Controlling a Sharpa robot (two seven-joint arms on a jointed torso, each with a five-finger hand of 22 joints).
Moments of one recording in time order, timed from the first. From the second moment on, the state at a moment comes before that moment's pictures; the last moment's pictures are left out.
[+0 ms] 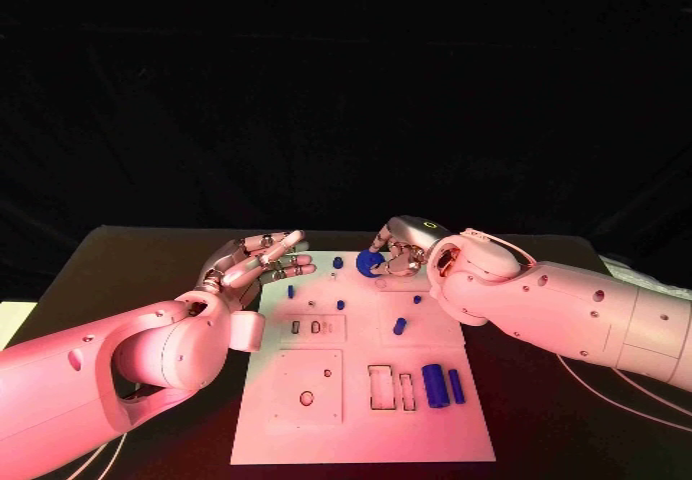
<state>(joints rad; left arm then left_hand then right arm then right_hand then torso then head) 1.18 -0.91 0.02 1.72 0.12 -0.41 0.45 1.45 0.00 -0.07 0.12 0.05 1.00 0.20 0.07 0.07 1.05 0.16 0.09 0.07 1.11 0.11 0.15 0.23 0.17 1.04 0.22 0.25 0.13 1.28 -0.64 0.00 1.38 -1.51 -0.32 -0.28 1.32 -0.03 0.25 0.00 0.14 1.06 0.13 0.10 0.07 1.39 0.02 1.19 1.21 1.46 -0.04 1.46 1.31 0.08 1.37 0.06 1.44 1.22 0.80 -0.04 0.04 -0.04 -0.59</state>
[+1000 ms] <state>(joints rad) 1.18 -0.90 0.02 1.71 0.13 -0.41 0.45 1.46 0.00 -0.07 0.12 0.05 1.00 0.20 0.07 0.07 1.05 0.16 0.09 0.07 1.11 0.11 0.15 0.23 0.17 1.04 0.22 0.25 0.13 1.25 -0.48 -0.01 1.28 -1.55 -0.34 -0.28 1.29 -0.05 0.27 0.01 0.14 1.06 0.13 0.08 0.07 1.36 0.03 1.13 1.16 1.46 -0.04 1.45 1.31 0.08 1.37 0.06 1.44 1.21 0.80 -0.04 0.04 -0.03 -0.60</state>
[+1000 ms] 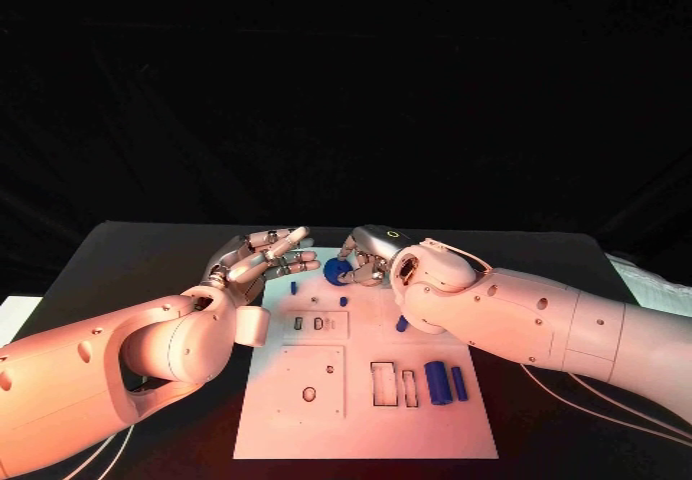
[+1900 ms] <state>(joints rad) 1.18 -0.90 0.02 1.71 0.13 -0.41 0.45 1.46 0.00 -0.07 0.12 0.05 1.00 0.20 0.07 0.07 1.05 0.16 0.08 0.07 1.11 0.11 0.15 0.23 0.17 1.04 0.22 0.25 0.13 1.25 -0.48 -0.02 1.27 -1.56 -0.38 -0.28 1.24 -0.10 0.25 0.03 0.14 0.94 0.15 0.06 0.06 1.27 0.06 0.94 1.01 1.46 -0.02 1.42 1.26 0.08 1.34 0.09 1.42 1.17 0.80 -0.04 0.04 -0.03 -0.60</state>
